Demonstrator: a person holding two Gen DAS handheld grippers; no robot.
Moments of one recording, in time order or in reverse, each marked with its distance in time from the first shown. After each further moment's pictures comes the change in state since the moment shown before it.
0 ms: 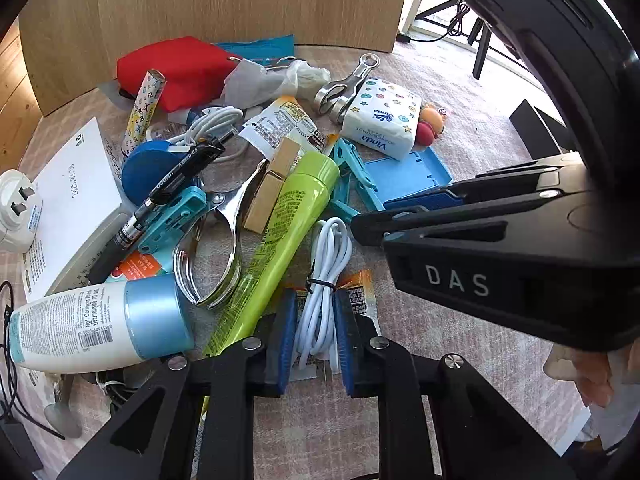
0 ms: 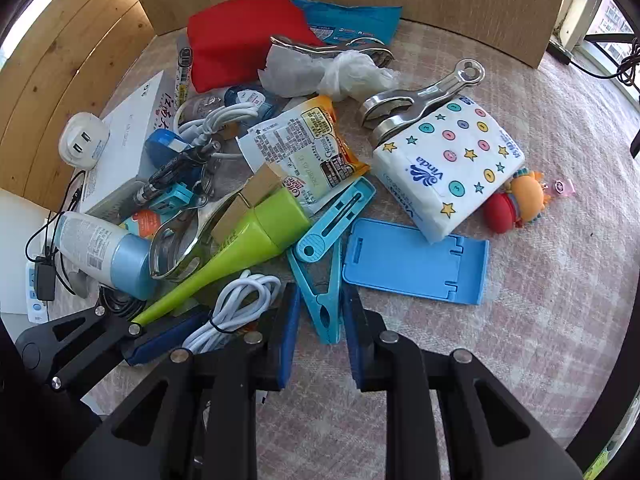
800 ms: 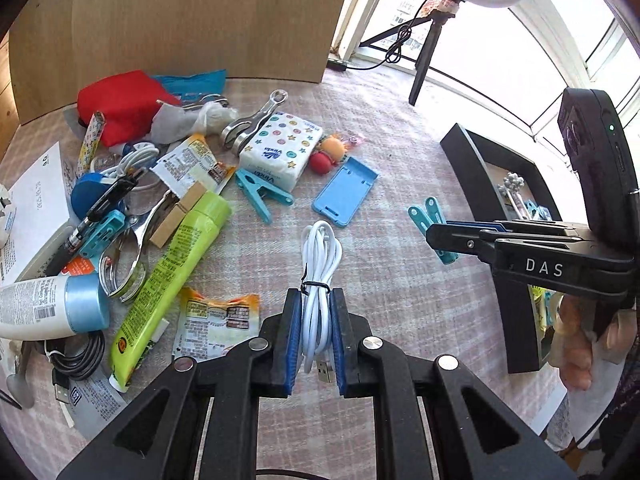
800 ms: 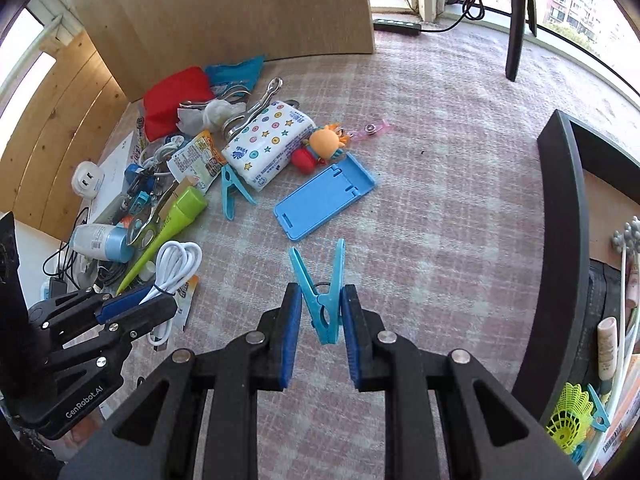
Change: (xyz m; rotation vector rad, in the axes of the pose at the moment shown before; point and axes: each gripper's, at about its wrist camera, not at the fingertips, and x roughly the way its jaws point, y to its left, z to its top) left arm -0.036 -0.066 0.005 -0.015 -0.080 -0.151; right arm -0.093 -0.114 -0.089 0.184 -0.170 0.010
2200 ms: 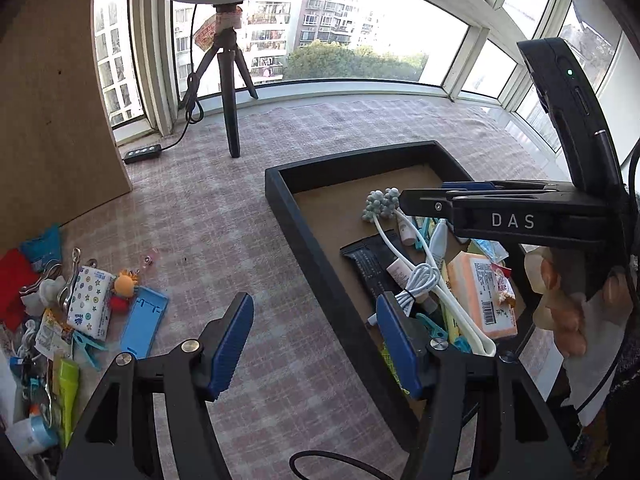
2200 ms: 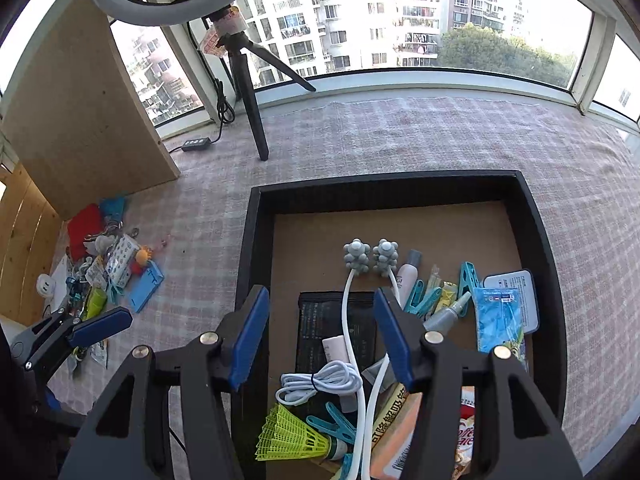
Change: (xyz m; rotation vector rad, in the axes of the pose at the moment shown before) left arm 0.027 -0.192 0.053 0.310 -0.050 -0.032; right arm -0.116 -0.173 0.016 0.191 -0.204 -0.190
